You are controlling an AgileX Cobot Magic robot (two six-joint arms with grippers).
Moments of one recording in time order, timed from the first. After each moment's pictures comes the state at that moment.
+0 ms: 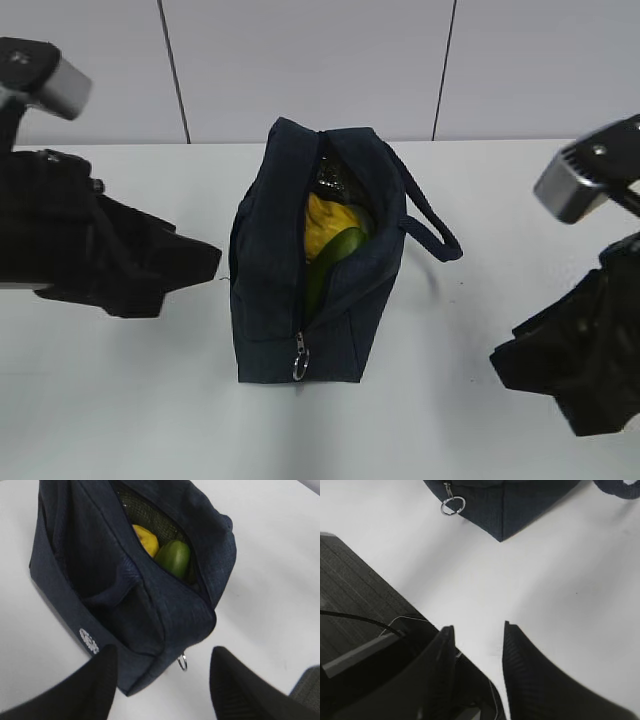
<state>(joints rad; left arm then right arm) -0.59 1.15 -0.70 -0.61 0.35 0.52 0.49 1.04 -0.73 0.33 0.78 -0.35</state>
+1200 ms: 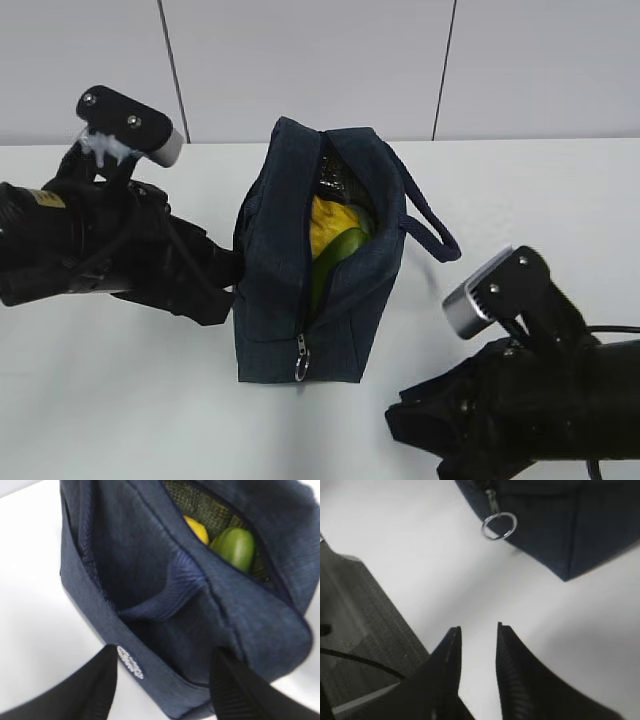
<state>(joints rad) -0.64 1.37 -0.70 -0.60 0.08 0.61 0.49 1.39 -0.43 1.79 0.48 -1.86</state>
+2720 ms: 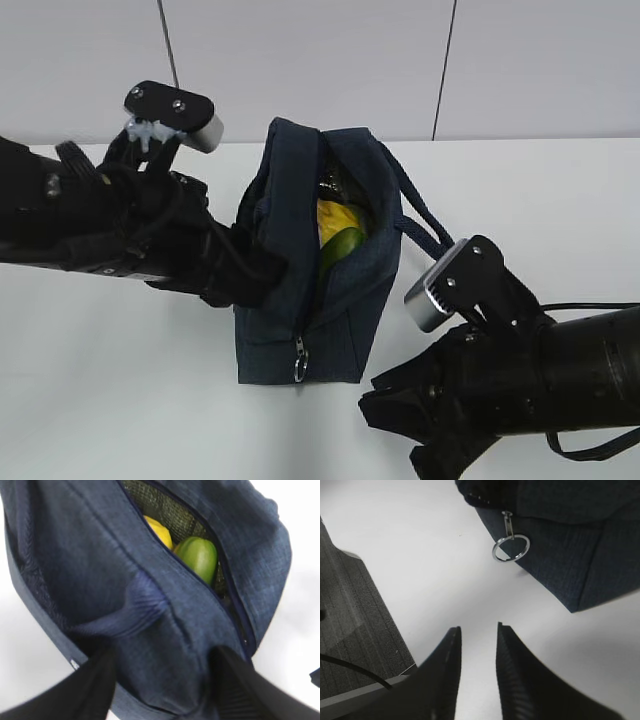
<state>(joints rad) -0.65 1.46 -0.82 -0.66 0.22 0.61 0.49 1.48 -0.50 1.79 0.51 -1.98</state>
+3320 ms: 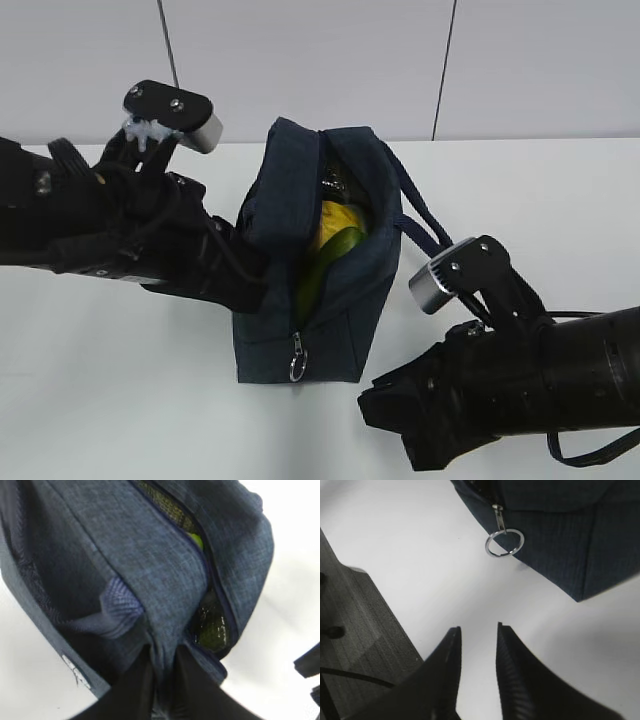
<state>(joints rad) -0.65 1.44 -0.82 -0.66 0.26 0.61 0.49 1.48 -0.50 1.79 0.51 -1.83</state>
